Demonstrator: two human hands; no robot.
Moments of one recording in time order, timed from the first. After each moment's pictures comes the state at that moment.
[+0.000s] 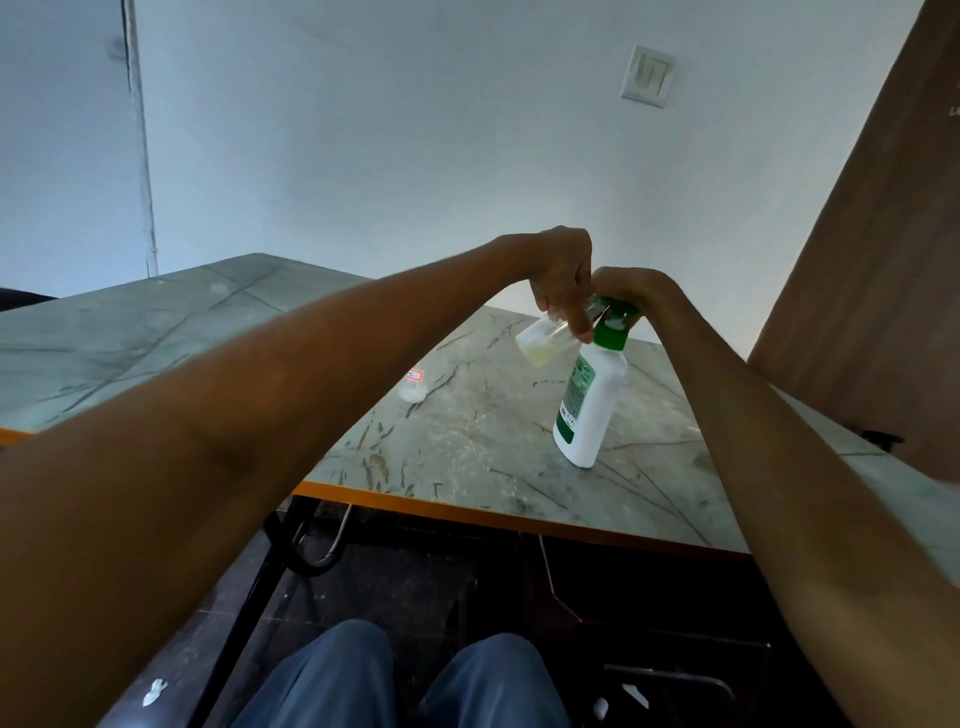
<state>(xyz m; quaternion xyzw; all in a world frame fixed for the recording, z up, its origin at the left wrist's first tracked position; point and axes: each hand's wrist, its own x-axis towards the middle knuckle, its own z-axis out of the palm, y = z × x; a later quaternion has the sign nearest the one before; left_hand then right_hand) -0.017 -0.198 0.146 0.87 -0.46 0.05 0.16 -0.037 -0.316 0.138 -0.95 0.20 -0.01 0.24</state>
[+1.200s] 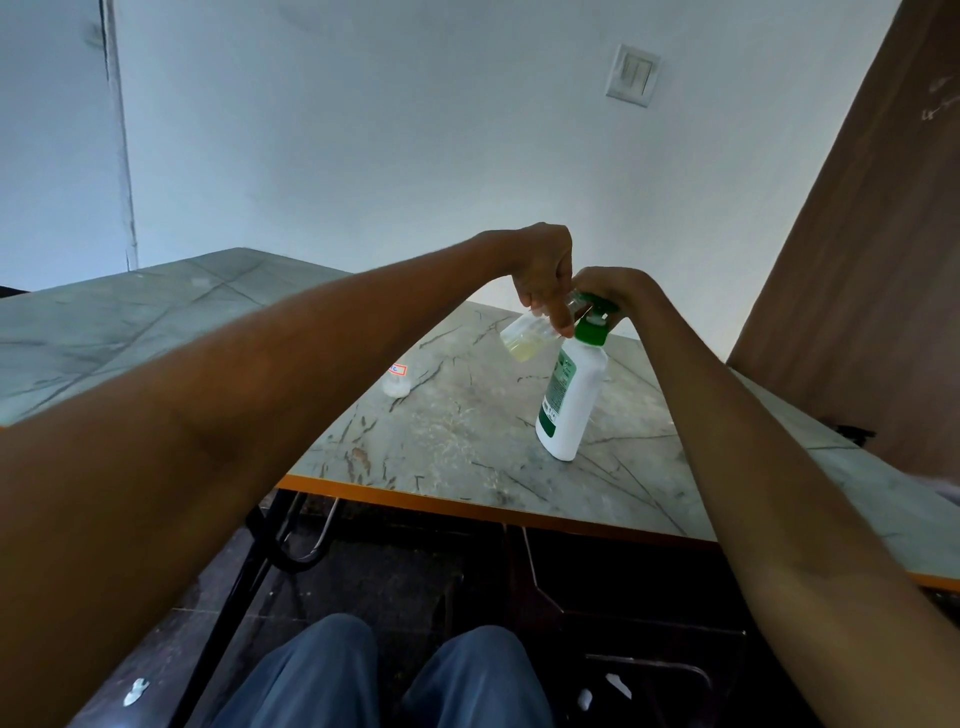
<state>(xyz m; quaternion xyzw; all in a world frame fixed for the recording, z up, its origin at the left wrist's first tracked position) -0.017 -0.199 0.147 0.88 -0.45 0.04 0.16 -0.048 -0.311 0.136 -0.94 0.20 -0.02 0.28</state>
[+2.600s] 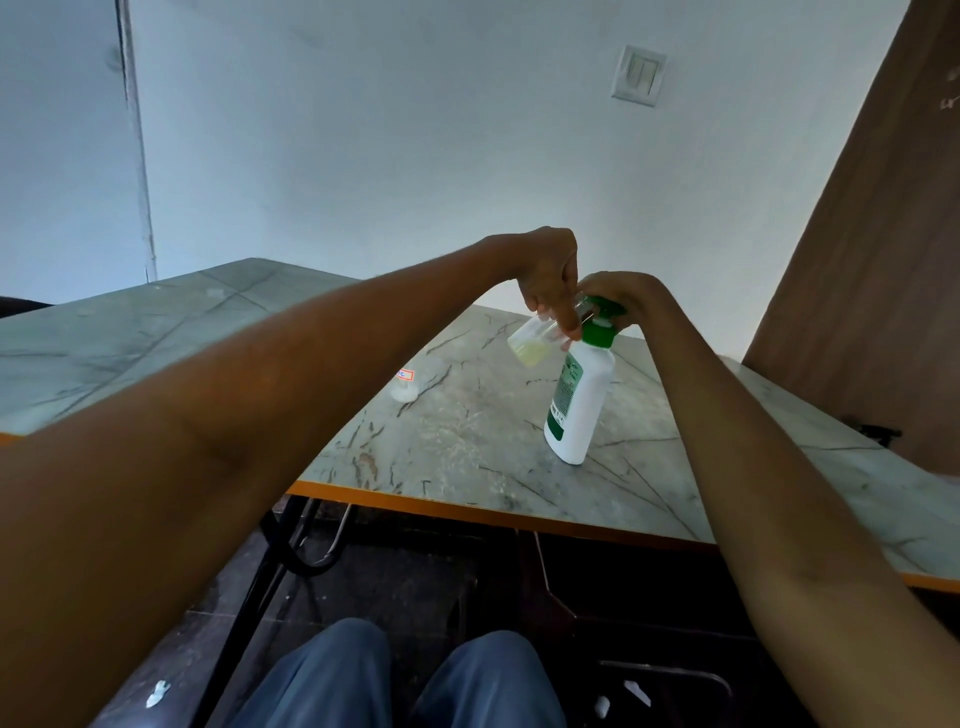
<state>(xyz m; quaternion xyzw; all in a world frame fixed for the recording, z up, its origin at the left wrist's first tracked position) -0.020 -0.200 0.147 0.88 -0.44 0.04 0.16 -0.029 -0.333 0.130 -0.94 0.19 -0.01 0.30</state>
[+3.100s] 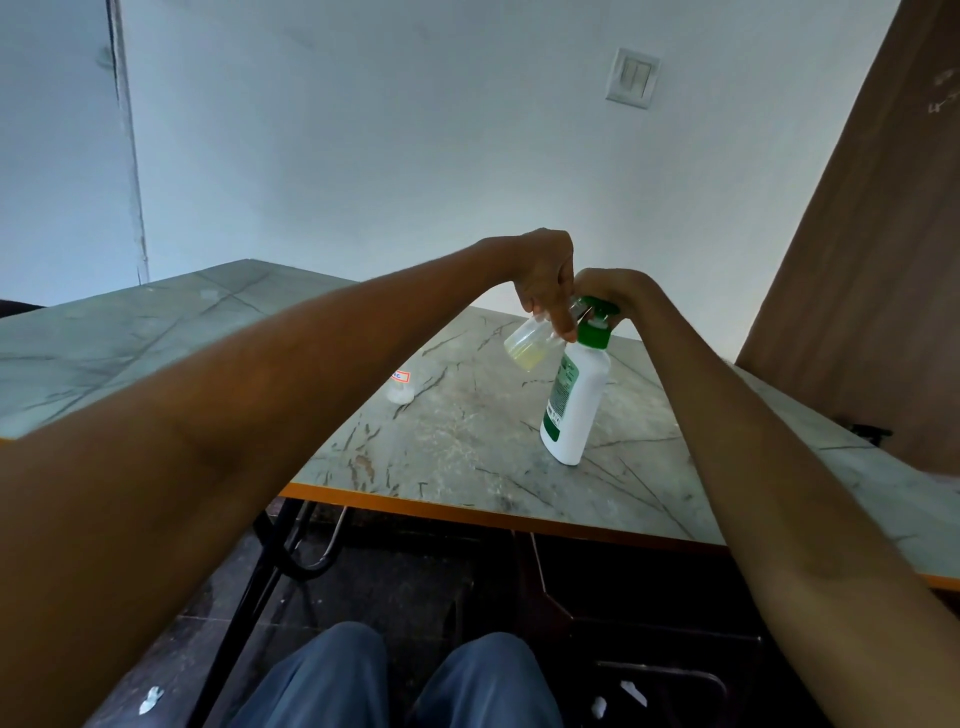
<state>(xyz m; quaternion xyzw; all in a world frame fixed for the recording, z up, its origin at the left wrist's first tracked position) -0.019 -0.200 0.147 0.88 -0.45 0.04 0.17 -0.032 -0.325 0.136 -0.95 0.18 -0.01 0.26</state>
